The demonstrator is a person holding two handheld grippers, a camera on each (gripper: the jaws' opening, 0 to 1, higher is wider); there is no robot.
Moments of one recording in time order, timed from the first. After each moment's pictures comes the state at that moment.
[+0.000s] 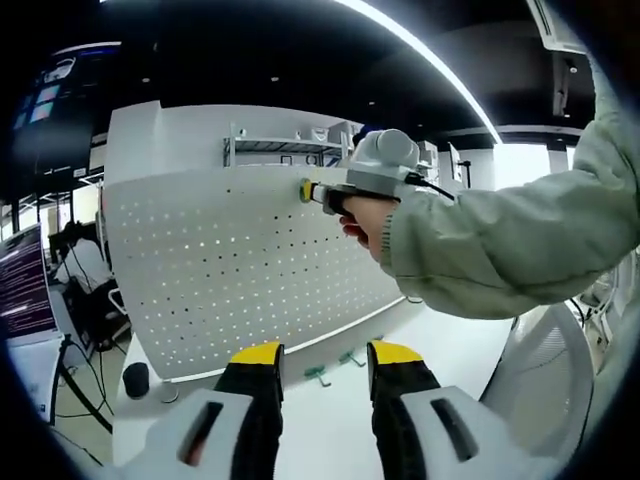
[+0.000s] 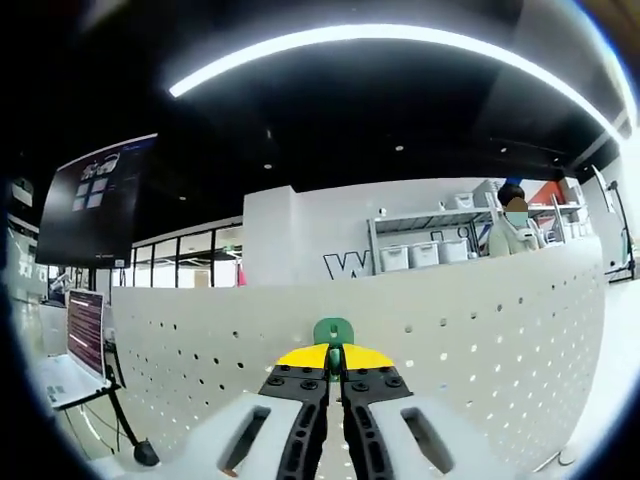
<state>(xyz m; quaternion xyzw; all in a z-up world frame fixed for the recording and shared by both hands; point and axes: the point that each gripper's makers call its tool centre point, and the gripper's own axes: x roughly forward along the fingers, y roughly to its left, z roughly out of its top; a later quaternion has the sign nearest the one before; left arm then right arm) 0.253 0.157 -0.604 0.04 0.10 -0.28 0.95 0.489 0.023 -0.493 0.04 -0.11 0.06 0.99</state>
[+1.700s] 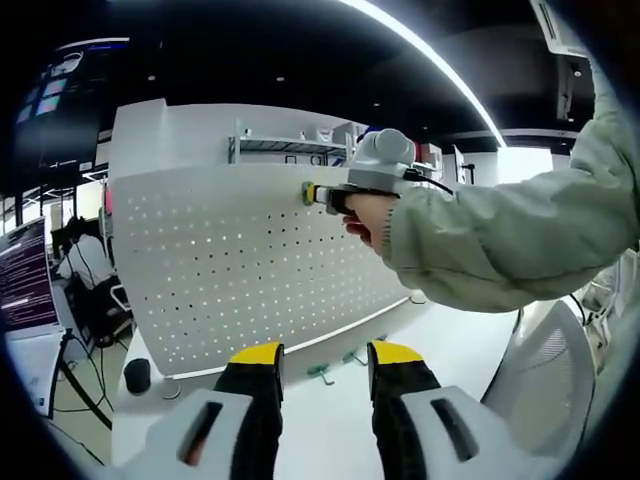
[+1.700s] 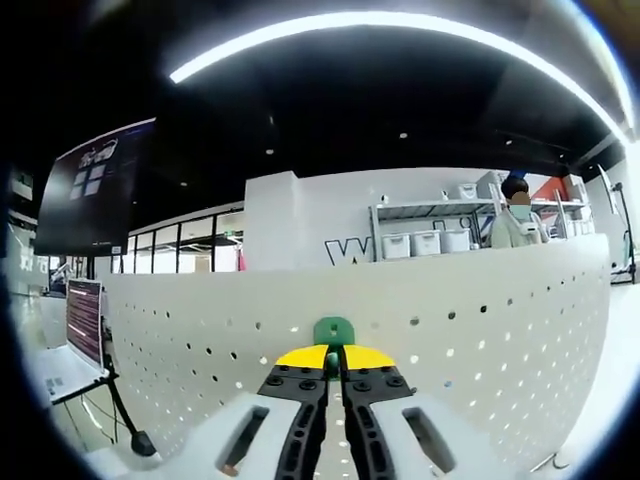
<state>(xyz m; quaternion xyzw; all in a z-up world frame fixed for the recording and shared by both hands) 0.253 0.163 -0.607 0.03 0.10 -0.28 0.96 0.501 0.023 -0.501 0.03 -0.08 0.07 0.99</state>
